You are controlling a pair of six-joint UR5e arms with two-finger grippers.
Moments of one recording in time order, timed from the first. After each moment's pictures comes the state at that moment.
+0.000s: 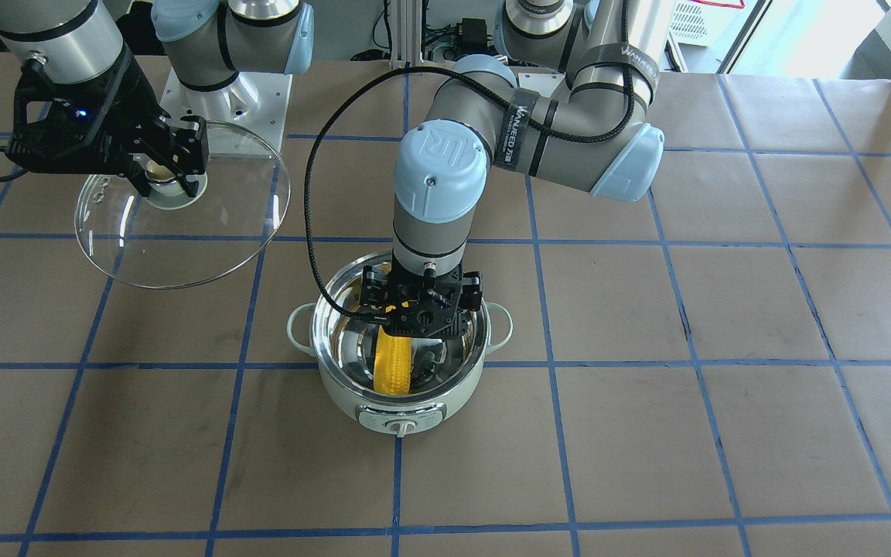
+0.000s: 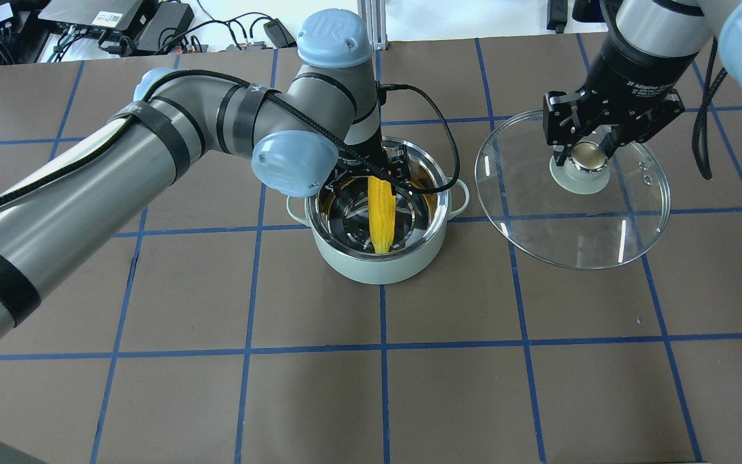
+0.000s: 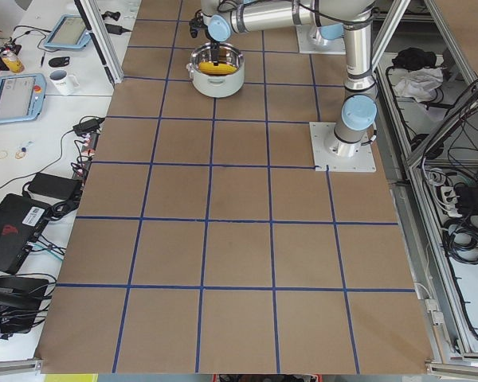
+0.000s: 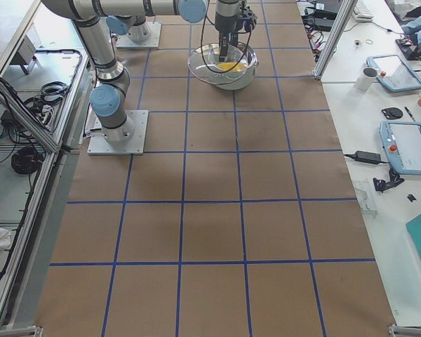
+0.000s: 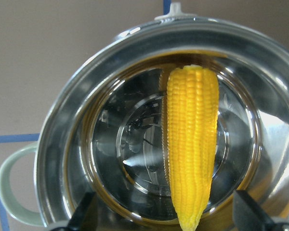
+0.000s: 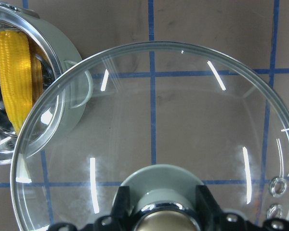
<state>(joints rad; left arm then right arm) -1.91 -1.96 -1.52 -1.24 1.52 -0.31 1.53 -1.60 1.57 -1.50 -1.54 -0.02</state>
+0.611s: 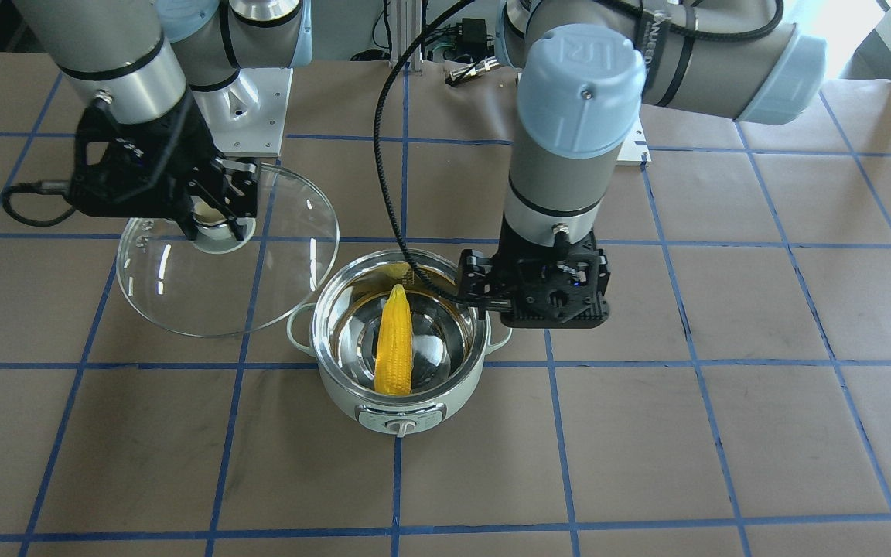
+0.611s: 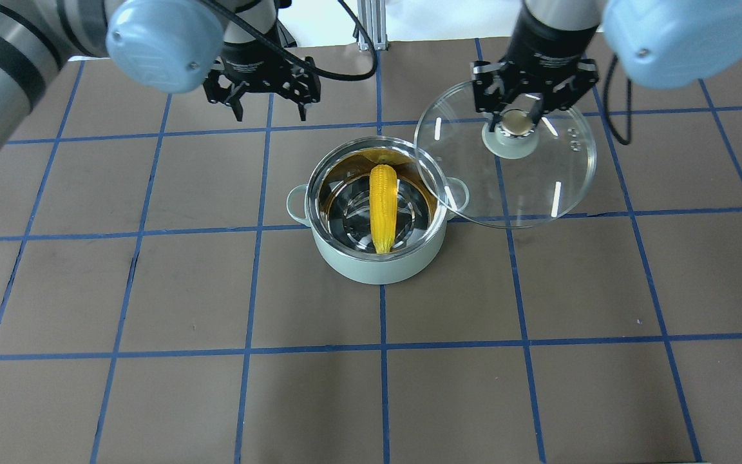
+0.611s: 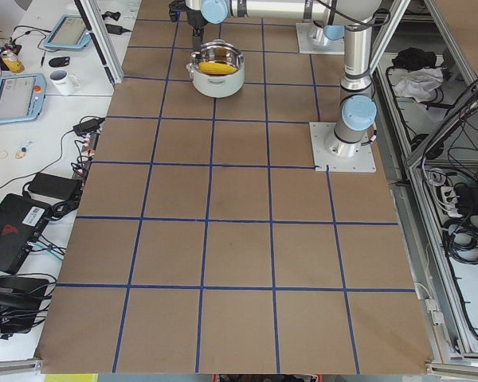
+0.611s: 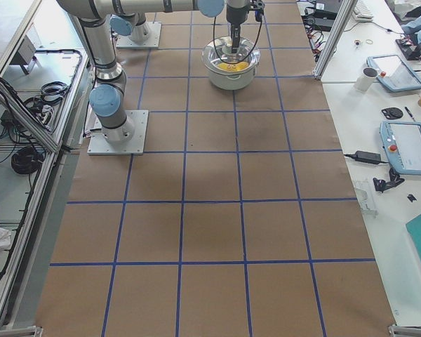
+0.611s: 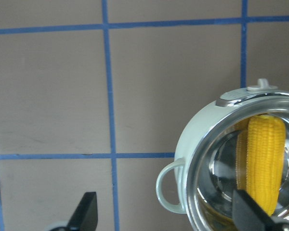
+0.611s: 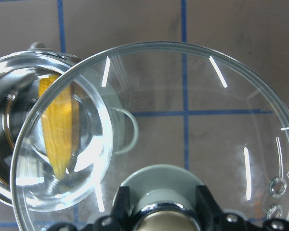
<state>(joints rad) -1.76 -1.88 -1.35 -1.44 1.63 -0.17 1.66 -1.47 1.47 -1.60 -1.55 0.11</state>
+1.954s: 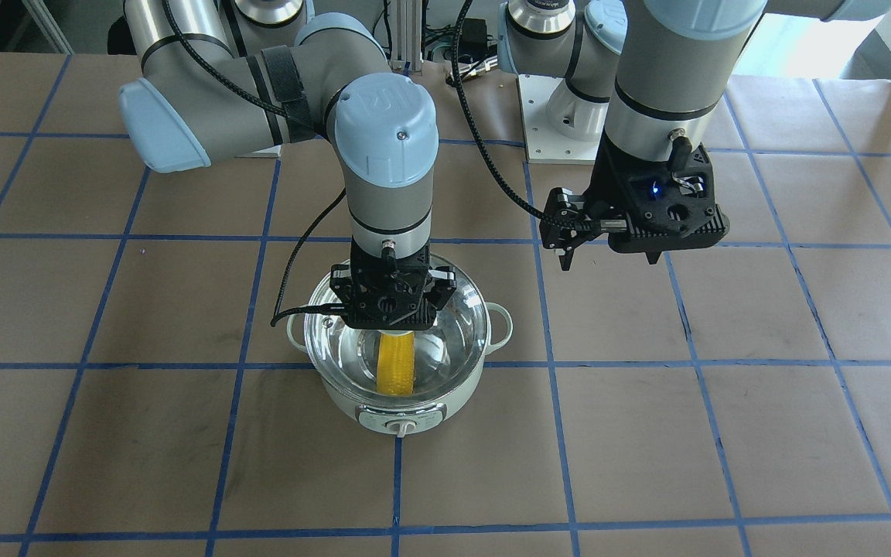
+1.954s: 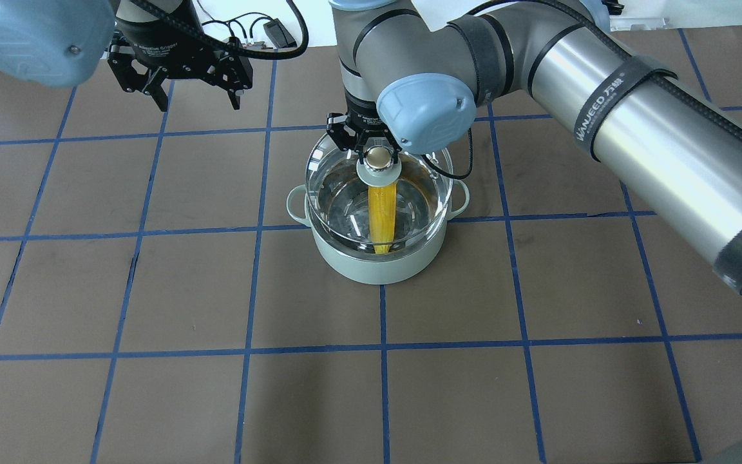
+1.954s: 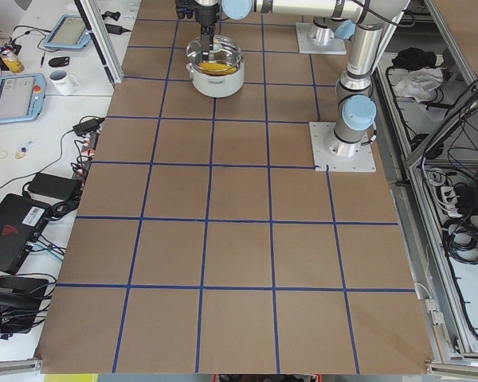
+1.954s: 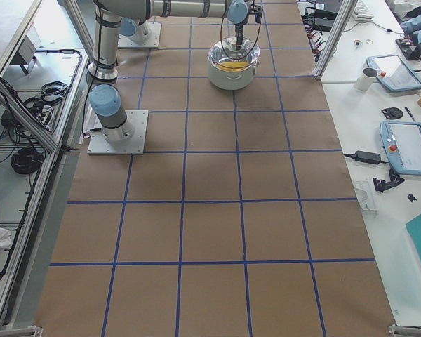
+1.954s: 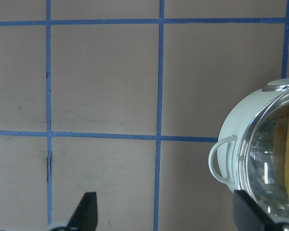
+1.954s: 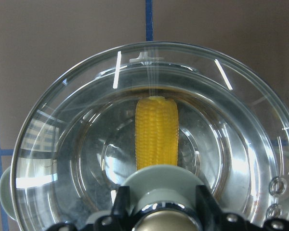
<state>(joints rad) -1.66 -1.71 -1.44 -1.48 1.68 -0.12 1.95 -1.16 1.40 -1.84 -1.59 0.40</state>
